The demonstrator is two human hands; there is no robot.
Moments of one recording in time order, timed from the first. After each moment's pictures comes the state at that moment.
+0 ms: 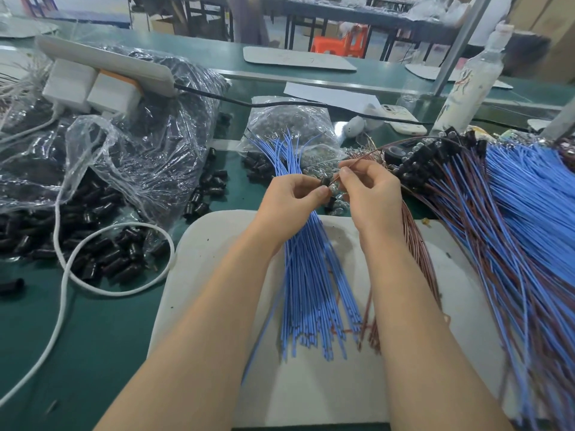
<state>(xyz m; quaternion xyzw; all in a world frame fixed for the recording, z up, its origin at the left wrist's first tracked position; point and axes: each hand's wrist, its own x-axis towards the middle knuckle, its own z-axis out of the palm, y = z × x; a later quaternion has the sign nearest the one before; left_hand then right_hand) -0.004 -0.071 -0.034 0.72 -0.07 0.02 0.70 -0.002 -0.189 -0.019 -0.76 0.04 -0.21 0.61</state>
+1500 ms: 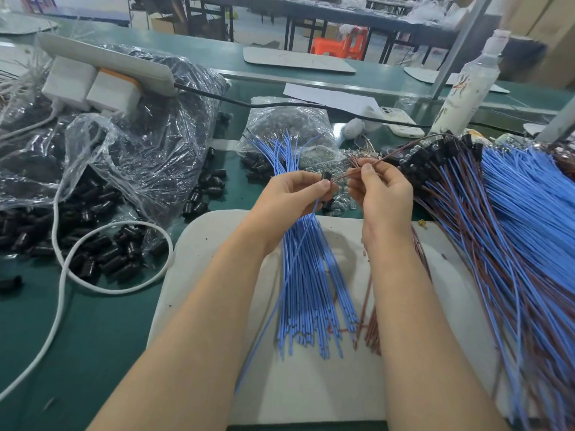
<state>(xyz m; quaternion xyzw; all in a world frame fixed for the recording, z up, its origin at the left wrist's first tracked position) -0.008 -0.066 -0.026 0.64 -0.07 -0.07 0.76 0.000 -0.195 -0.014 -0.64 0.10 -0.21 0.73</state>
